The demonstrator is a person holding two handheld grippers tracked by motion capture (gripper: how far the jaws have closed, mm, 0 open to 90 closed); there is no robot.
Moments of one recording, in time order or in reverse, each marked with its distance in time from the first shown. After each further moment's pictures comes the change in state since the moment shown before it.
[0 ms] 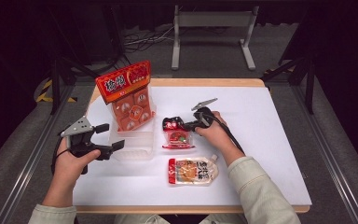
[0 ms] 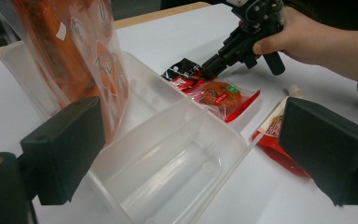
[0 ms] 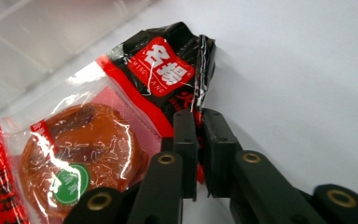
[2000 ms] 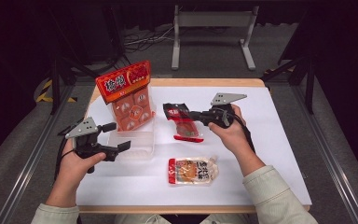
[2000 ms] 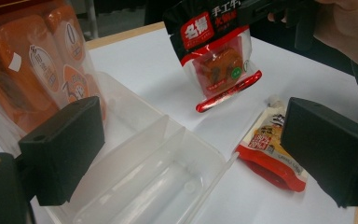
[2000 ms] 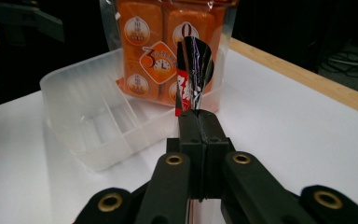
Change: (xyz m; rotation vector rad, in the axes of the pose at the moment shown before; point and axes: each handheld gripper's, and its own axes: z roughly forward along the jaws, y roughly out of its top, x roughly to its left) left arm -0.012 0.005 0.009 -0.050 -0.055 0.047; right arm 0.048 0.016 -0.109 -0.358 0.058 -0.152
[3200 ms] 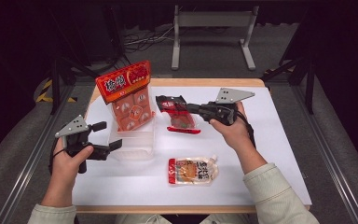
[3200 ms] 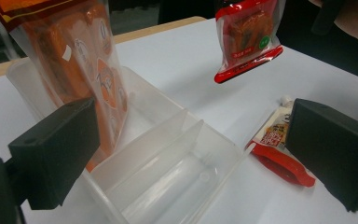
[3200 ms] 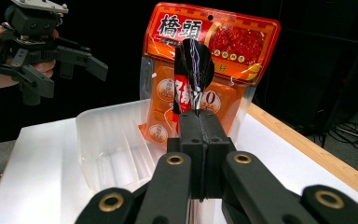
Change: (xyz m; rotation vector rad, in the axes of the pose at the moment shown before) left arm 0.011 -0.002 -0.018 0.004 0.048 -0.031; right arm 0.010 0.022 -0.013 -0.185 0.074 -0.151
